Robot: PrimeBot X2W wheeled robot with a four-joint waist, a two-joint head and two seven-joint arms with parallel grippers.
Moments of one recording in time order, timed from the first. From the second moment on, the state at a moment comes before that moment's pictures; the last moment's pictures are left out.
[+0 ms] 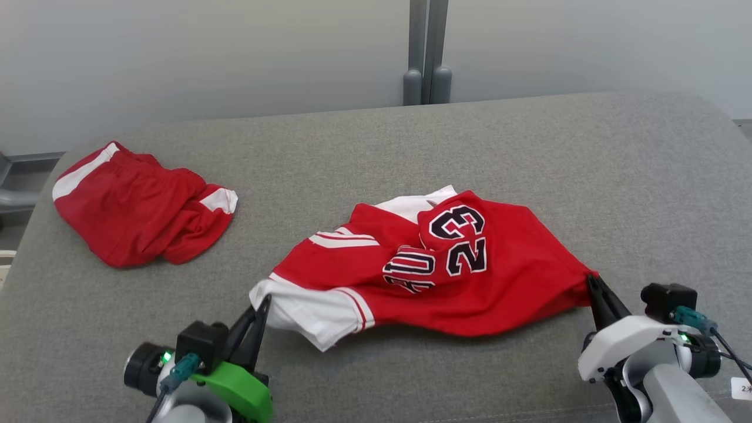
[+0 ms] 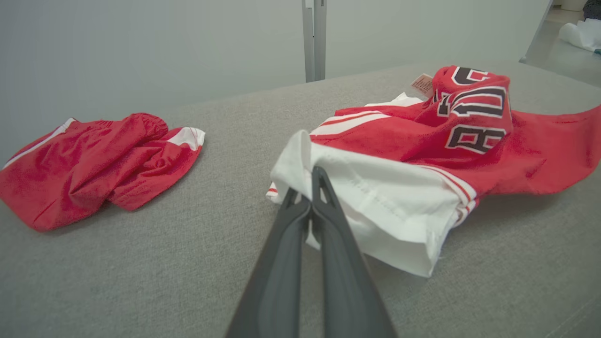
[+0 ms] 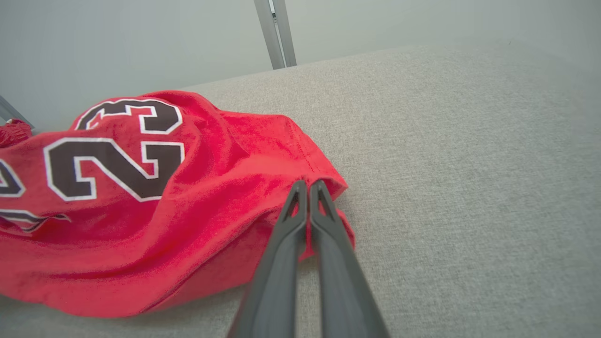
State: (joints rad) left arm -0.17 0.22 -0.39 0.49 -0.30 -0.13 -0.26; right arm -0.27 -0.18 0.11 0.73 0.38 0.13 -0.26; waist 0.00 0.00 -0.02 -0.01
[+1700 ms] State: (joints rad) left arm -2.00 0.50 -1.09 0.82 -0.58 -0.12 -0.17; right arm -1.87 -0.20 0.41 1.17 0.67 0.13 -0.25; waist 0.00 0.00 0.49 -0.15
